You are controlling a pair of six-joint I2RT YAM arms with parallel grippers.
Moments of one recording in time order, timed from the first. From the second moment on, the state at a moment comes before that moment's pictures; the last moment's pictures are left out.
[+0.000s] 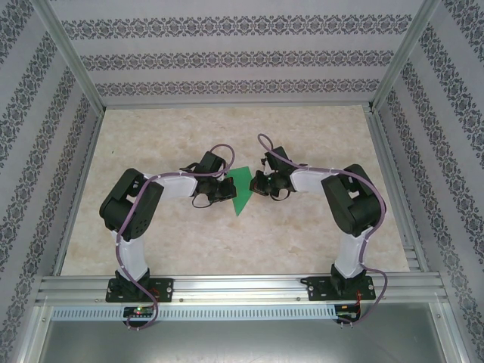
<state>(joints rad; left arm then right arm) -0.55 1.90 1.04 -0.17 0.41 -0.73 0.48 1.89 1.01 -0.14 -0.41 0.70</state>
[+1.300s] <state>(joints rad) -0.55 1.90 1.08 -0.27 0.46 -0.52 0.48 1.76 0.95 -0.17 -0.41 0.69</state>
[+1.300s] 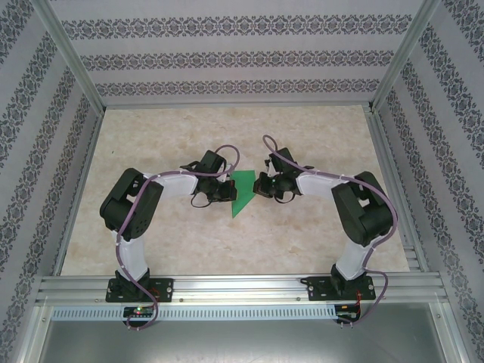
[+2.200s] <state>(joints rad) -0.55 1.85 1.09 -0.28 0.44 -0.53 0.58 1.85 0.90 -0.02 -0.49 0.77</state>
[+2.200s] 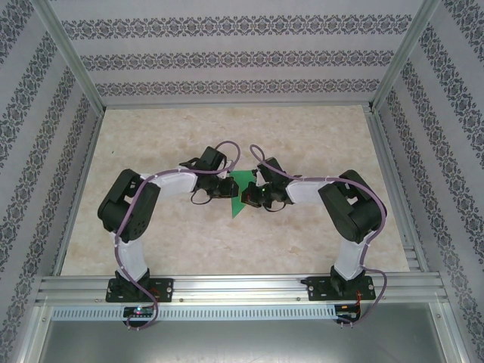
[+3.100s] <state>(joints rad) -0.66 1.76 0.86 -0.07 0.35 -0.78 0.56 1.85 0.85 0.13 -0.51 0.84</state>
